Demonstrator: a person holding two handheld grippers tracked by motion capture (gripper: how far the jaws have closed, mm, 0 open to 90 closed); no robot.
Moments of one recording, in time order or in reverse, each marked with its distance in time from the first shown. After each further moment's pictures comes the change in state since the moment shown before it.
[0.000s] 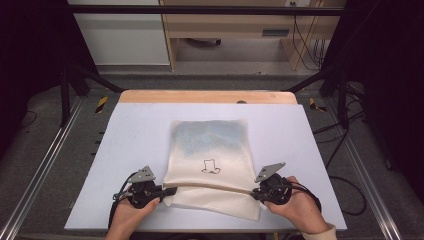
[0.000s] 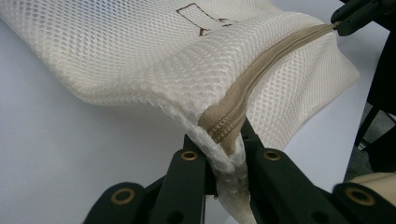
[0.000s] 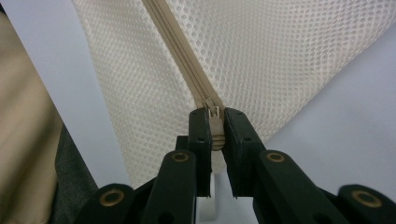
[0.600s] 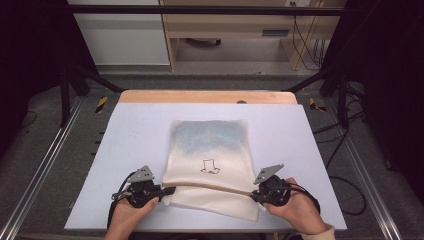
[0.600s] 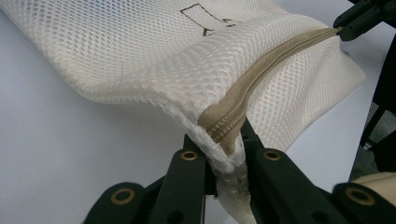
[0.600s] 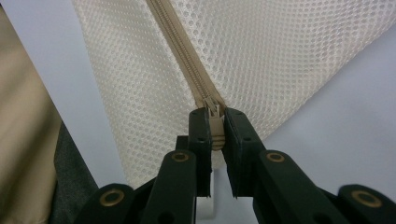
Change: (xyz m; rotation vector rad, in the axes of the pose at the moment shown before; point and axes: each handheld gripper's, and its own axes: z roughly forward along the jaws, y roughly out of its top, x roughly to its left) left arm 0.001 0.000 -0.002 0.006 0.013 0.004; right arm 0.002 -0.003 0.006 0.015 0.006 0.005
